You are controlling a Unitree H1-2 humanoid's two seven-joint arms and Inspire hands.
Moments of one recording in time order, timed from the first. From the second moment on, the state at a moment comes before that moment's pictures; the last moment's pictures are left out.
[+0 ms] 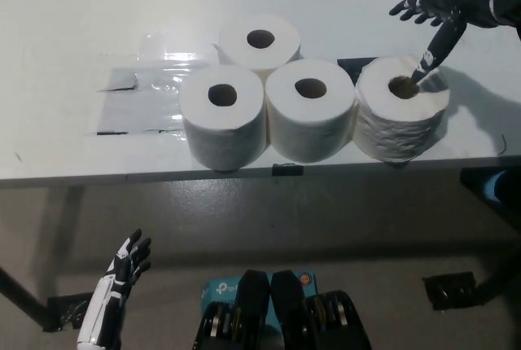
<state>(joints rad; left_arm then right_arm) 0.09 0.13 0.00 0.00 0.00 -0.15 -0.09 -1.28 -0.47 0.53 0.88 -0.34 0.27 0.73</state>
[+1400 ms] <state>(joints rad) 0.09 0.12 0.00 0.00 0.00 -0.15 -0.09 -1.24 -0.40 0.52 0.96 -0.46 0.20 0.61</state>
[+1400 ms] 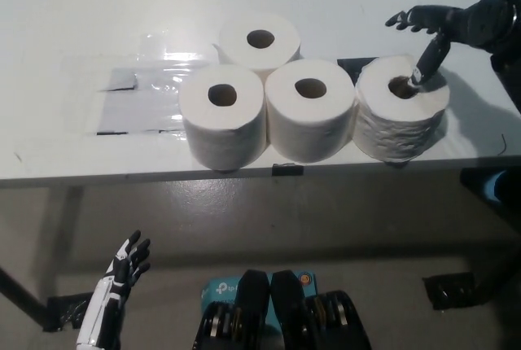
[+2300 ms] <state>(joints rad) 0.09 0.12 0.01 0.00 -0.01 -0.15 -0.09 -1.26 -0.29 0.60 1.17 -0.54 0.11 0.53</state>
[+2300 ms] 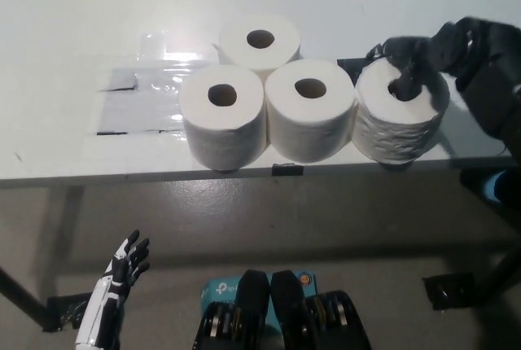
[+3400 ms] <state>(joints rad) 0.09 0.12 0.04 0.01 -0.04 -0.17 -0.09 -1.05 -0.35 0.05 1.20 -0.34 -0.03 0.19</state>
